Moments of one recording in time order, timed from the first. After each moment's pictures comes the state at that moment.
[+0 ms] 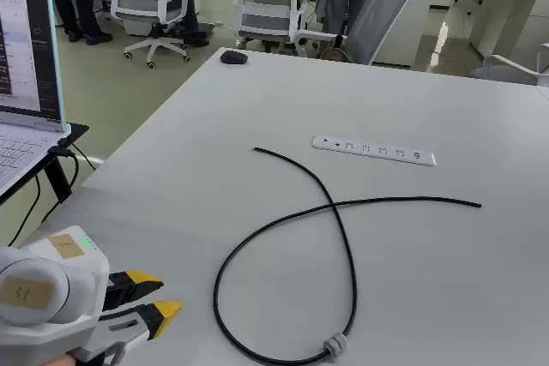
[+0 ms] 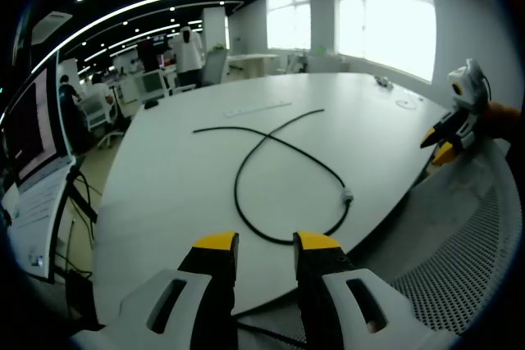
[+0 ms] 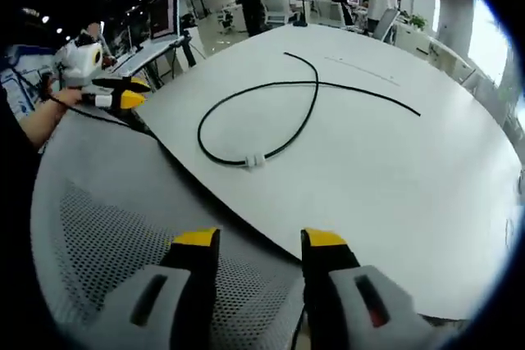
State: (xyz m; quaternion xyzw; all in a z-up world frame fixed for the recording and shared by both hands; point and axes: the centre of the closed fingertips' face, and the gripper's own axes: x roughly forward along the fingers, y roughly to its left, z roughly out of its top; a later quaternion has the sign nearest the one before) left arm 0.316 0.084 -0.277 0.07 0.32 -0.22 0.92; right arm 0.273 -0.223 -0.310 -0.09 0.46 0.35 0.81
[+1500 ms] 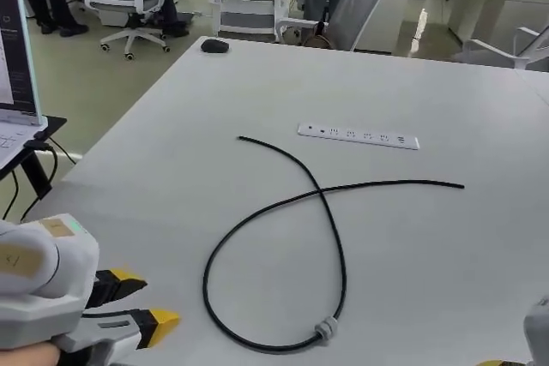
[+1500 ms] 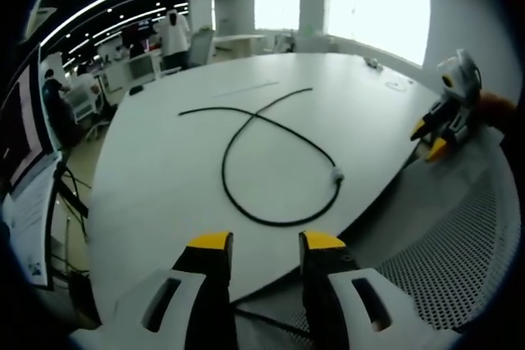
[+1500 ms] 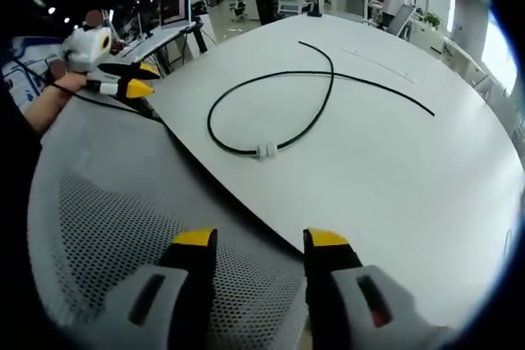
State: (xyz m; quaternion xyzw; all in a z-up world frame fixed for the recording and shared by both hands) left arm 0.310 0.077 -0.293 0.10 0.34 -0.23 0.90; right arm 0.271 -0.212 -0.322 -0.12 0.46 0.36 0.80
